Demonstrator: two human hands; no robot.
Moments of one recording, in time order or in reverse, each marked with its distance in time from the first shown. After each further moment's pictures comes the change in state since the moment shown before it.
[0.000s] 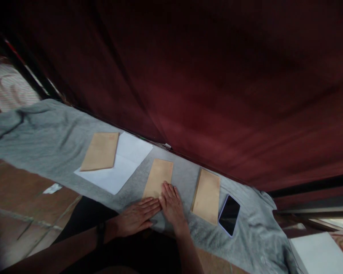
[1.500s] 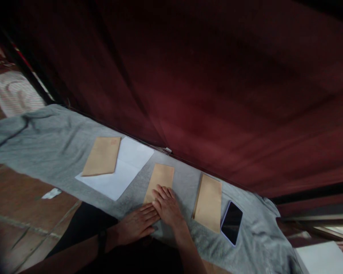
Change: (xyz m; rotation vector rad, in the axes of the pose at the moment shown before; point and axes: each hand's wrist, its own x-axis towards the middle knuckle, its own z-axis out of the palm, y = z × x) left_hand 0.003 0.002 0.002 0.043 0.089 -0.019; right_hand 0.035 -0.010 -0.002 0.018 -0.129 -0.144
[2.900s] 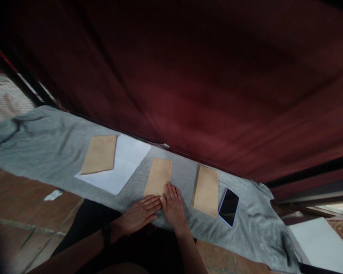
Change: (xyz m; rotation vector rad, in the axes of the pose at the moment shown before) left_hand 0.006 0.005 -0.004 0.044 -0.038 -0.014; right_hand -0.049 -0.011 0.016 -0.050 0.141 0.288
